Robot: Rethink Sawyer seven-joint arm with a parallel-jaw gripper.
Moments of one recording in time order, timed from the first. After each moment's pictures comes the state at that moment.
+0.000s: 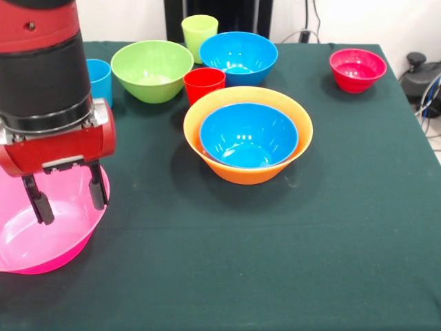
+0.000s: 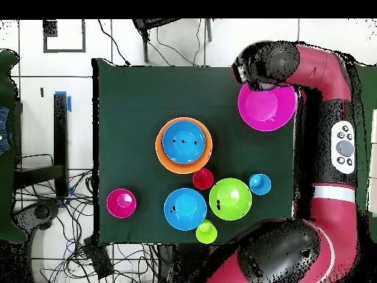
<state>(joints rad) -0.67 -0.31 0.68 0.80 -0.60 1.10 1.19</state>
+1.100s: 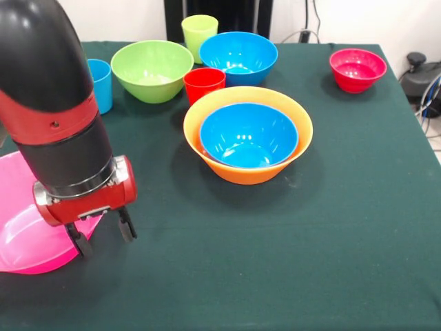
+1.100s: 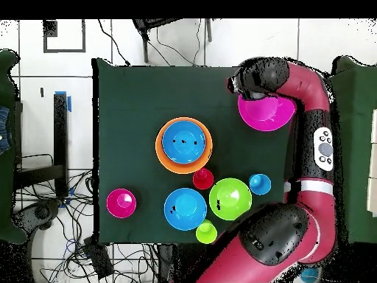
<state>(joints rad) -0.68 -0.14 0.71 0.72 -0.59 1.10 1.18</state>
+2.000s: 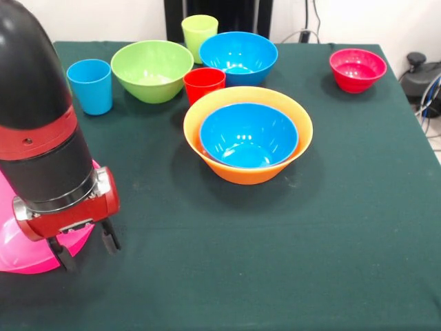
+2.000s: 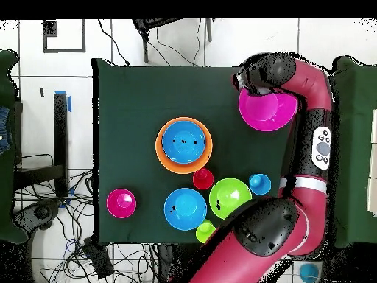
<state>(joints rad) -0.66 -0.08 0.72 0.58 -0.59 1.17 1.07</state>
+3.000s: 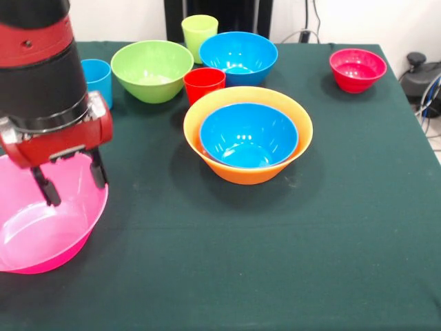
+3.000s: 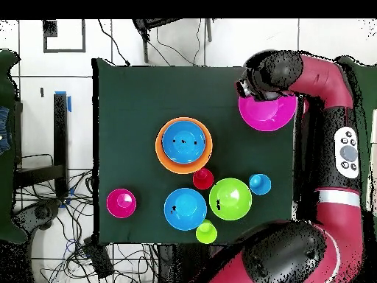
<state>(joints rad) -0.68 -0.32 0.63 0.86 -0.58 1.16 1.07</state>
